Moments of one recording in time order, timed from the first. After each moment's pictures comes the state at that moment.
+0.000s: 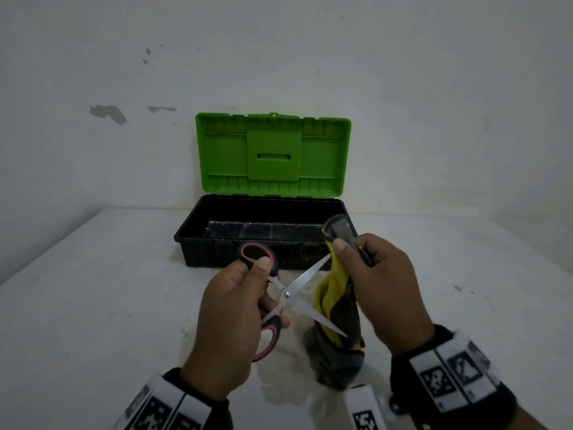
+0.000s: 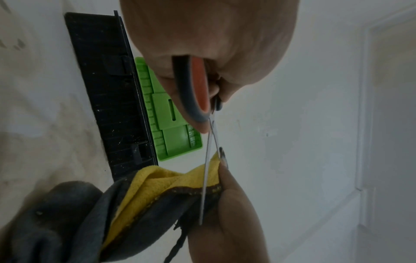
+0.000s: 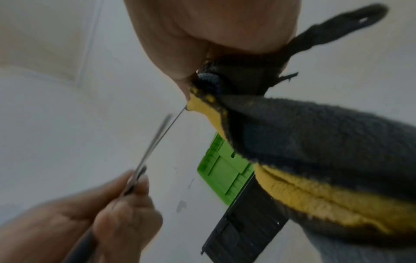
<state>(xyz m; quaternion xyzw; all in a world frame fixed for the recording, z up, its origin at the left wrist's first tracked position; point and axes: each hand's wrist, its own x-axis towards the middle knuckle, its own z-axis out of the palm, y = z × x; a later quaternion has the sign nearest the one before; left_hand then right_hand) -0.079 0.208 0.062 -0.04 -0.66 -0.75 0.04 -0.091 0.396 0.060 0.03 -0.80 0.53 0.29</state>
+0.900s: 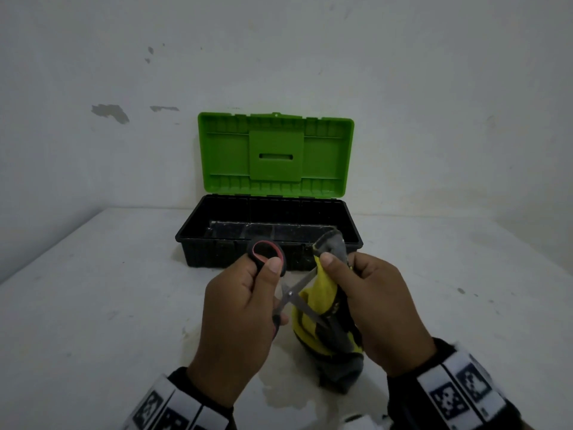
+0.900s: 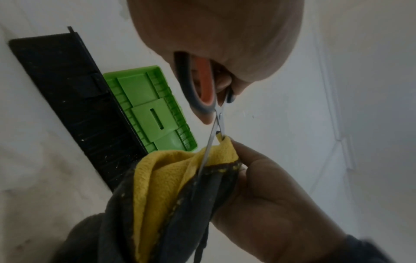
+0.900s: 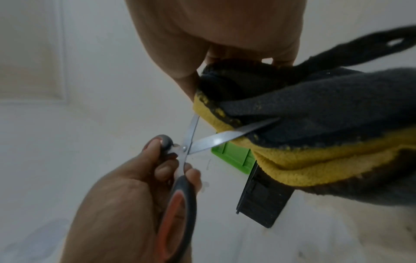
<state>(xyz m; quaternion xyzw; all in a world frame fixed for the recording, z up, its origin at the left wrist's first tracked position) -0.073 0.211 0.061 -0.17 -0.72 -0.64 0.21 -0.081 0.379 0.057 0.00 -0.77 0.61 0.20</state>
